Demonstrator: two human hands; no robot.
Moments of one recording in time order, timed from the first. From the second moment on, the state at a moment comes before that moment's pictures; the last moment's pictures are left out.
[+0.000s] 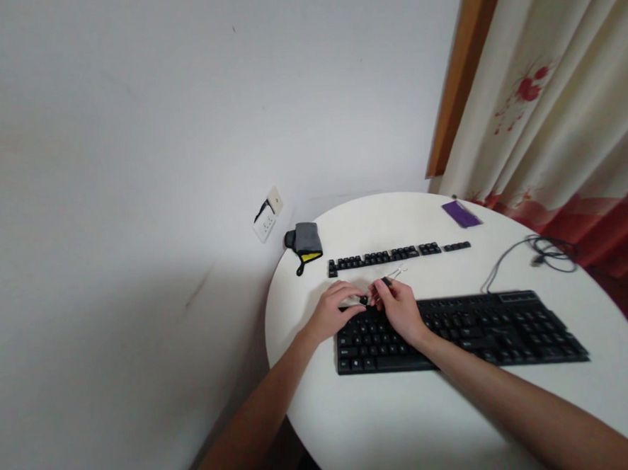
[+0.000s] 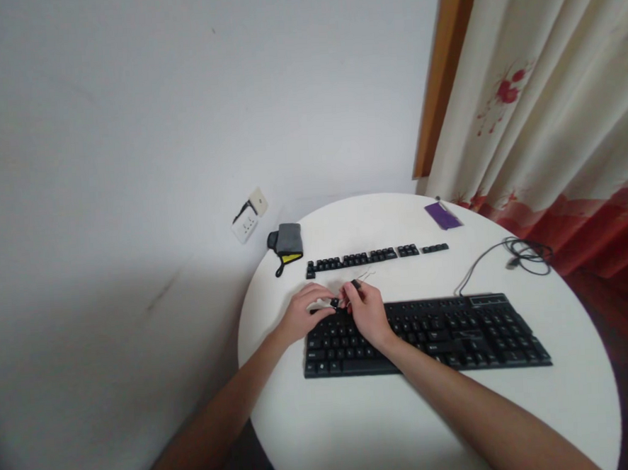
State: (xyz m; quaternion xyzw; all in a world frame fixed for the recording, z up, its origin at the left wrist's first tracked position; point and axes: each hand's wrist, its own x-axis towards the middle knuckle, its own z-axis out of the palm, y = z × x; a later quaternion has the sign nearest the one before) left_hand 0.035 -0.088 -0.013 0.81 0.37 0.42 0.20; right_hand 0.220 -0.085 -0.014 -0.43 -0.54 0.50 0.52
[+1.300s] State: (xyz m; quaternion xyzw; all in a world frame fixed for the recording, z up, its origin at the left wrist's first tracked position) left_hand 0.003 -0.031 -0.021 0.79 0.54 0.28 -0.01; right_hand 0.219 -0.085 -0.016 -0.46 -0.53 0.49 0.51
